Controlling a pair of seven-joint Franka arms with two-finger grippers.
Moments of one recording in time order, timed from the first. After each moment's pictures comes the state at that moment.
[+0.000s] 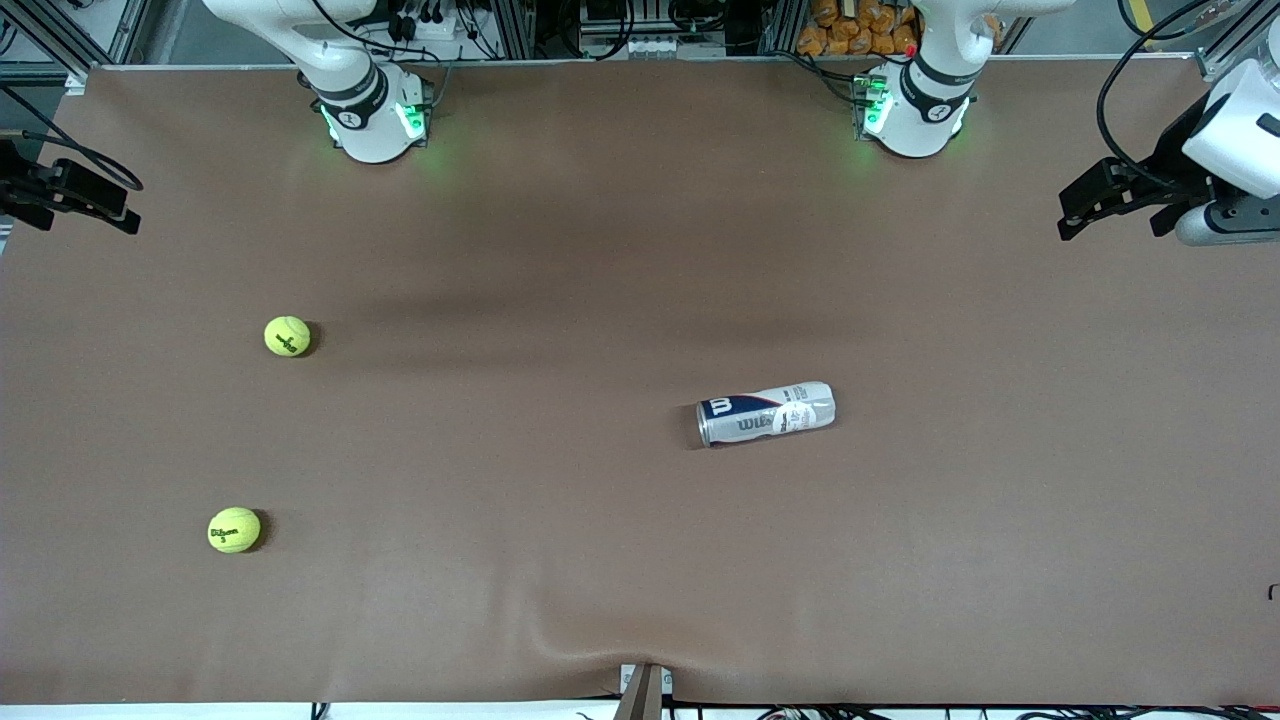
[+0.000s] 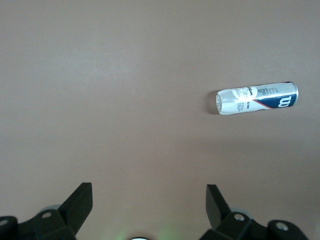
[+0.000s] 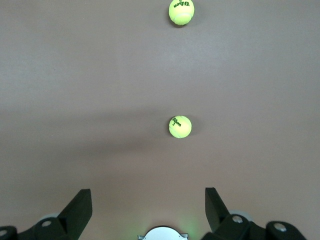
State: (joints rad) left arm -0.08 -0.07 -0.04 -1.59 0.00 1.51 -0.16; right arm 0.04 -0.08 -0.11 -1.59 0.01 1.43 0.00
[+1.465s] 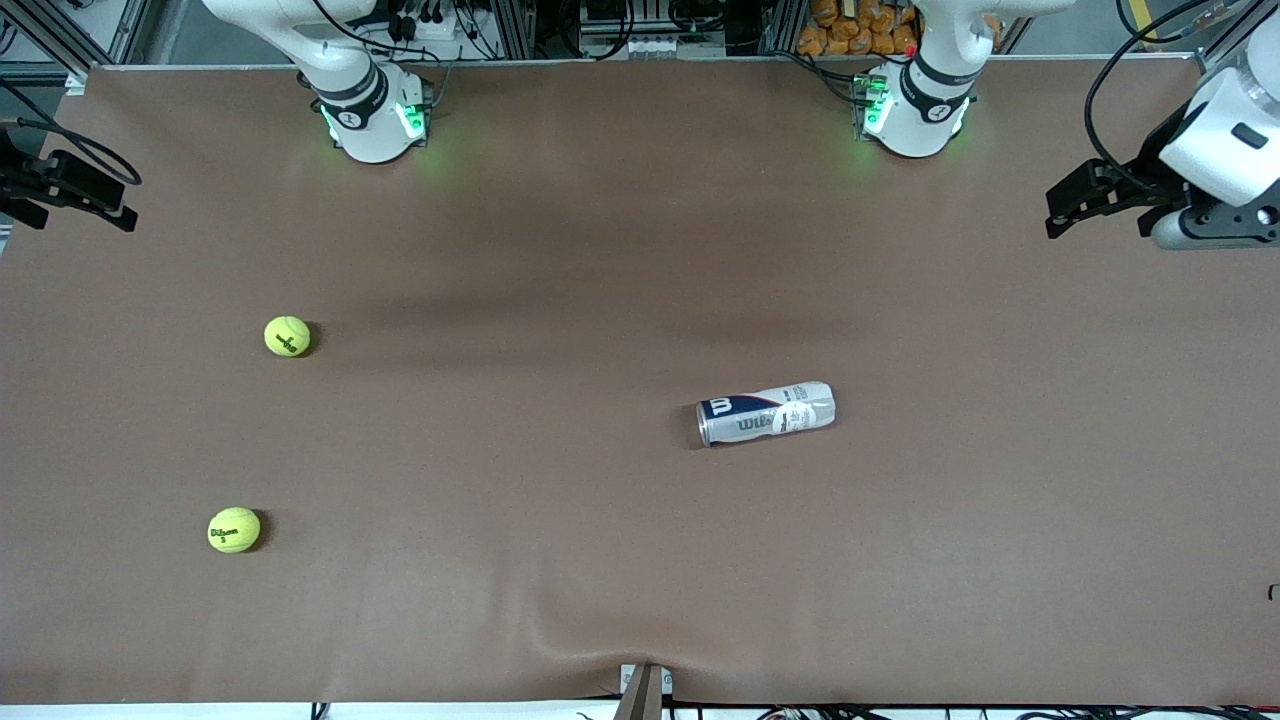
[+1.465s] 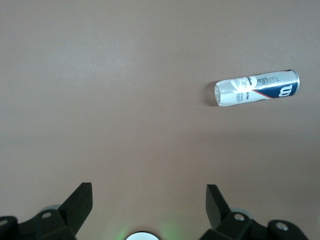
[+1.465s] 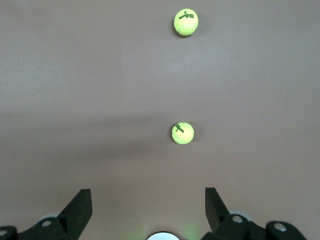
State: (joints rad) left arm -0.10 -0.05 -0.04 -1.59 0.00 1.49 -0.15; right arm 0.05 -0.08 -0.10 -1.56 0.01 1.43 0.00
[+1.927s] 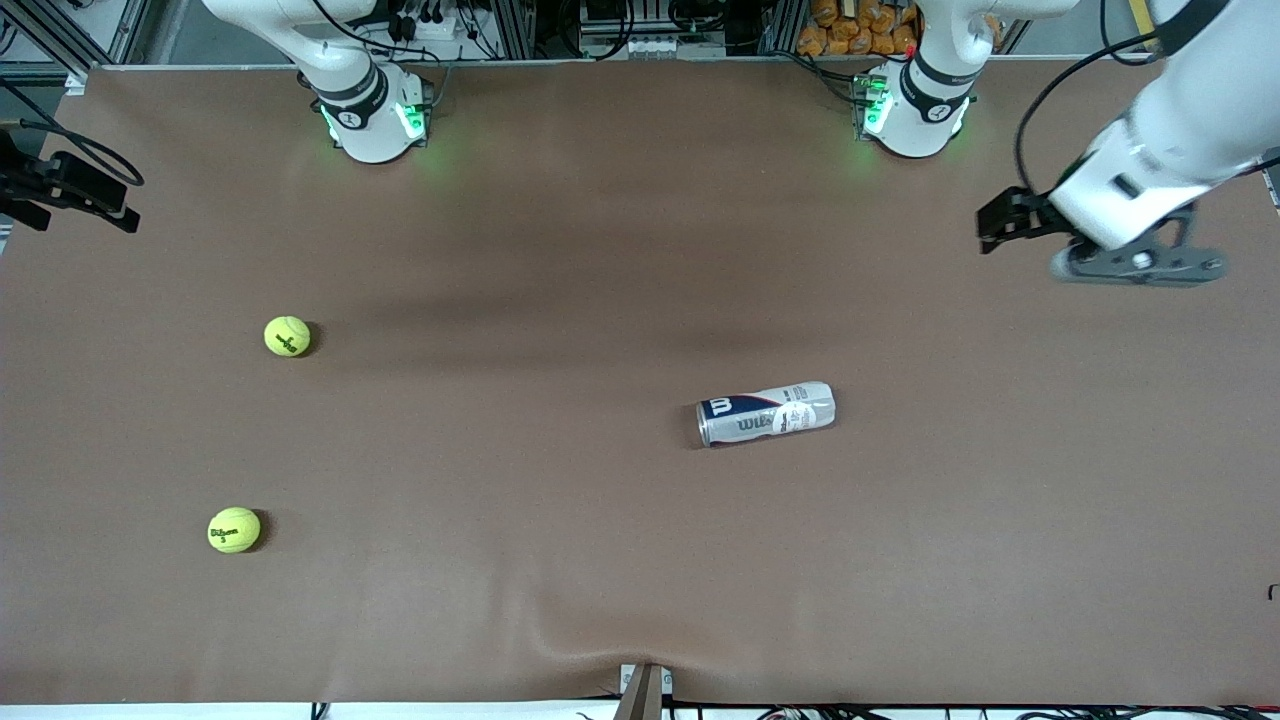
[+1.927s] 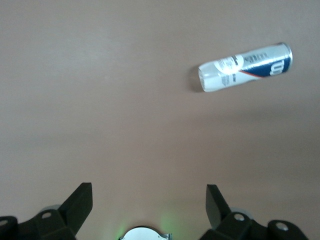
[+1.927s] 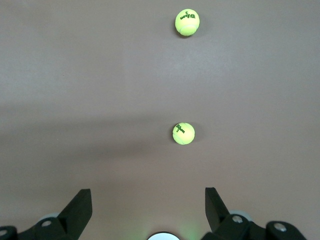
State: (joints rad) left arm -0.21 0.03 -0.05 -1.59 0.00 1.49 -0.16; right arm 0.05 -0.07 -0.10 -1.56 0.02 1.44 0.00
